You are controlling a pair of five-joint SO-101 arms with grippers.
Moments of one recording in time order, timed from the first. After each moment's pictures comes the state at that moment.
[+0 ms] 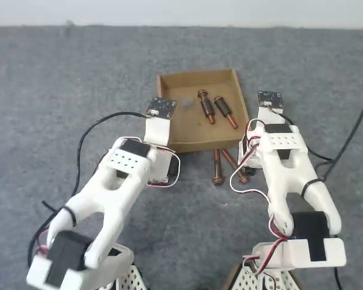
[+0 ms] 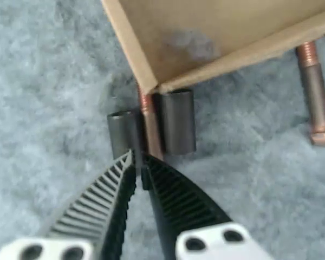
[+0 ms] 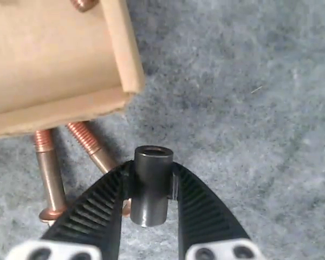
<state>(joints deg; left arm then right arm) 14.8 -11.6 47.6 54.7 11.4 -6.9 -2.5 34.8 57.2 -8.6</state>
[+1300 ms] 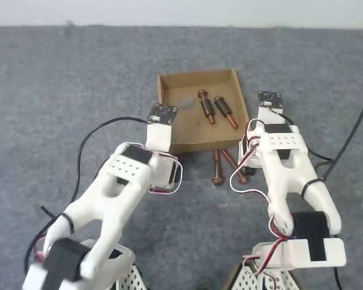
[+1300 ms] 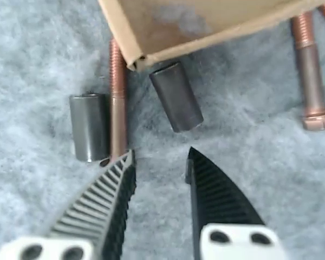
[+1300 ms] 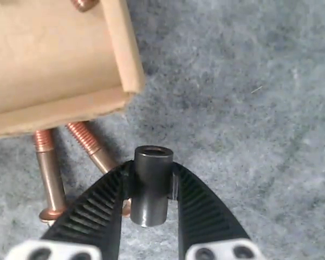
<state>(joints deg) 17.0 -15.8 50.9 56.6 14.5 -6.9 -2.5 34.8 57.2 -8.6</state>
